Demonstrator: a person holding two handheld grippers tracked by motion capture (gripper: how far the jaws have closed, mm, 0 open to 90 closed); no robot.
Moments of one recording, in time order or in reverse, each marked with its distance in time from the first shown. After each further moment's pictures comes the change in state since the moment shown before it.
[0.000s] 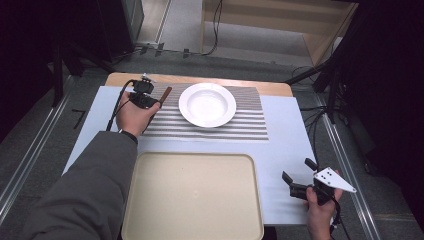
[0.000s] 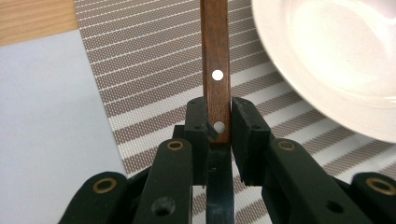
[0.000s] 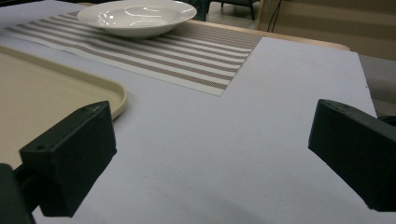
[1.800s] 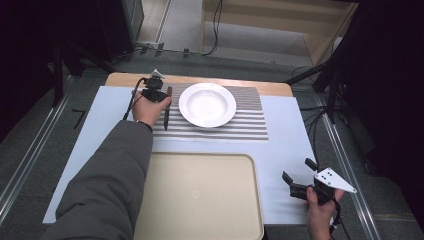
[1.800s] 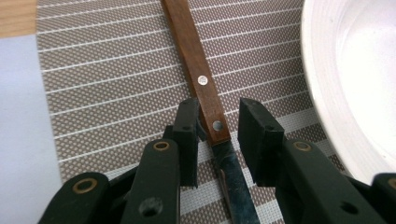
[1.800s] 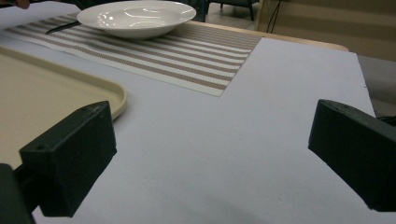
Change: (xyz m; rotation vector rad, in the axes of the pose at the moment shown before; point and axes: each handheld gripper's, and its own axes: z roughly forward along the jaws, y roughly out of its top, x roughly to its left) left arm 0.006 0.029 0.068 0.050 0.017 -0.116; right arm 0.000 0.000 -0.001 -0.002 -0.001 0.000
